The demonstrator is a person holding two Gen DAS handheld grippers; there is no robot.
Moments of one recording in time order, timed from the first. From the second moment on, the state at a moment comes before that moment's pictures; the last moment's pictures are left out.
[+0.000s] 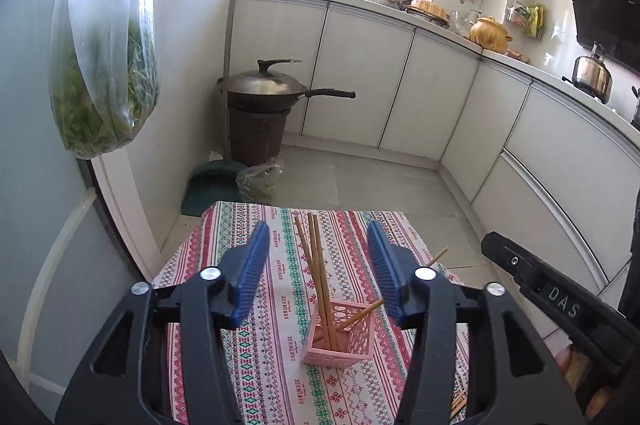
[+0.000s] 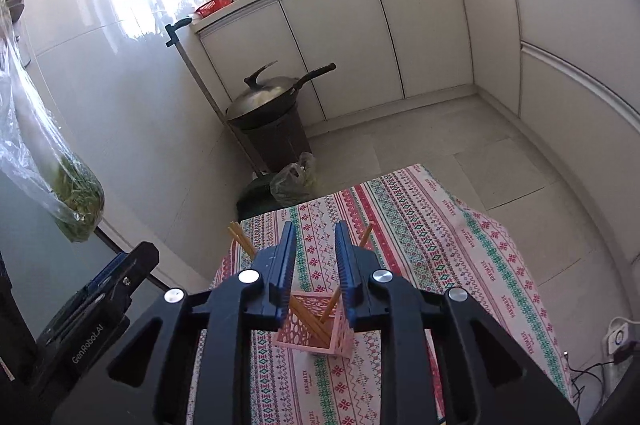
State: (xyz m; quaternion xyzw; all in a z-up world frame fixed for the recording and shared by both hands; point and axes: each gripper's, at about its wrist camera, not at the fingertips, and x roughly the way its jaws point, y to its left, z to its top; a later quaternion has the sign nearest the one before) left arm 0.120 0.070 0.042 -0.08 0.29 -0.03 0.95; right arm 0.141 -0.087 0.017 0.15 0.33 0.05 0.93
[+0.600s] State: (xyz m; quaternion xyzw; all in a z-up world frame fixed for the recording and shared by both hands) left arm 0.090 0.035 0.027 -0.02 0.28 -0.01 0.96; right arm 0.090 -0.121 0.006 0.10 0.30 -0.07 0.95
